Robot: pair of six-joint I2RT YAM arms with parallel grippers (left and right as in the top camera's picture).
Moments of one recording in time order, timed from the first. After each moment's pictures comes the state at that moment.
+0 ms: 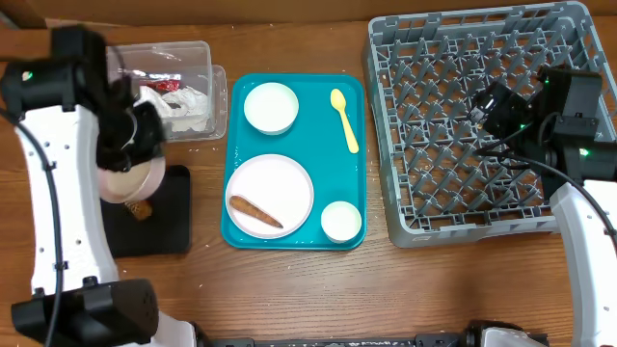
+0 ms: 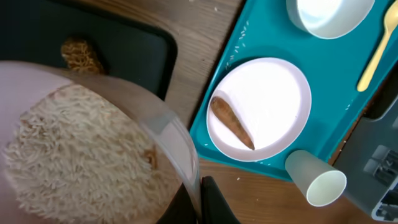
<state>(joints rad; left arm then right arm) 0.20 1.70 1.89 -1.63 0.18 -0.22 -0.11 1.35 1.25 -0.72 -0.09 0.49</state>
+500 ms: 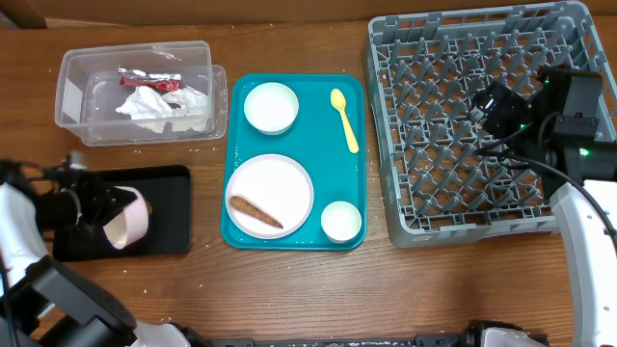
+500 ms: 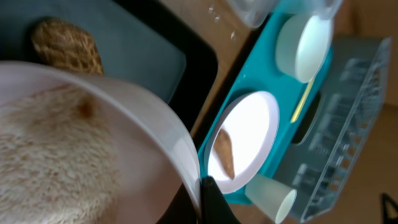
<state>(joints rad) 0.79 1.67 1.25 -1.21 0.73 0.13 -0.11 1.35 1.25 -0.72 -0.09 0.49</state>
